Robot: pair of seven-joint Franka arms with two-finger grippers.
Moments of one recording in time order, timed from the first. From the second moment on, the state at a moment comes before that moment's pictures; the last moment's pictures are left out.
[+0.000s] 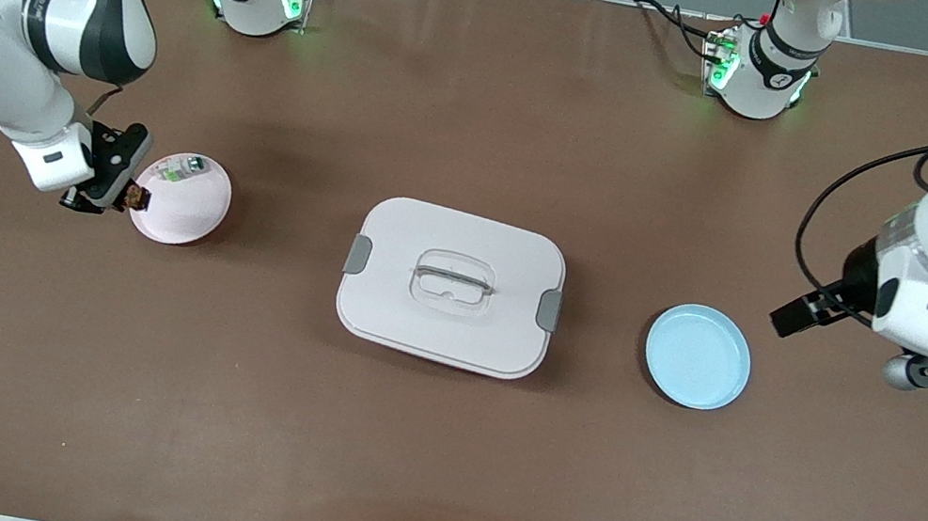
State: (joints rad) left arm 0.20 0.30 -0.53 -1.30 0.20 1.56 -0.74; right arm 0.00 0.08 -0.04 -2.28 -0.02 2.37 -1.37
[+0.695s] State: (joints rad) left arm 0.16 0.18 -0.41 -1.32 0.17 1.49 -0.41; right arm 0.00 0.21 -0.03 -2.42 -0.02 2.67 -1.38
